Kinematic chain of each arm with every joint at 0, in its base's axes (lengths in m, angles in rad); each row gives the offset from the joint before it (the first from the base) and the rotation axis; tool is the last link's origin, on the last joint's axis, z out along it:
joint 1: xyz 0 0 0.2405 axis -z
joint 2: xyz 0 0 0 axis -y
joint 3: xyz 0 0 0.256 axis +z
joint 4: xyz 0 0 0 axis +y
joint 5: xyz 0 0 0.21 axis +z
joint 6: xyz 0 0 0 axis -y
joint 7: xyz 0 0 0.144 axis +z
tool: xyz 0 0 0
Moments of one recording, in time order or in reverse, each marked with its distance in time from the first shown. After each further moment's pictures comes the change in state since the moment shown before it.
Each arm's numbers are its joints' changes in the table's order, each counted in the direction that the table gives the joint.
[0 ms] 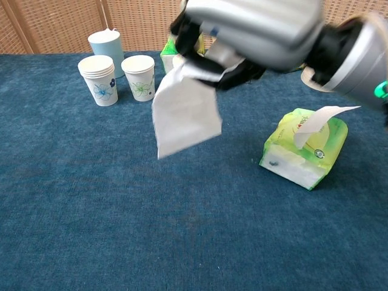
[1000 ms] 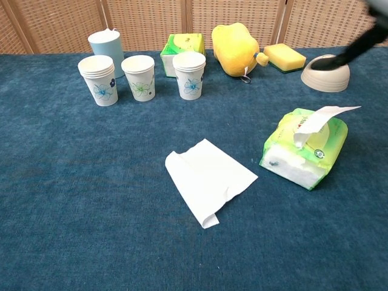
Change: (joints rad) left arm -0.001 -0.009 0.010 0.000 0.026 -0.001 -0.021; right arm 0.282 -0.212 -0.005 -0.263 0.306 -0.140 -0.225
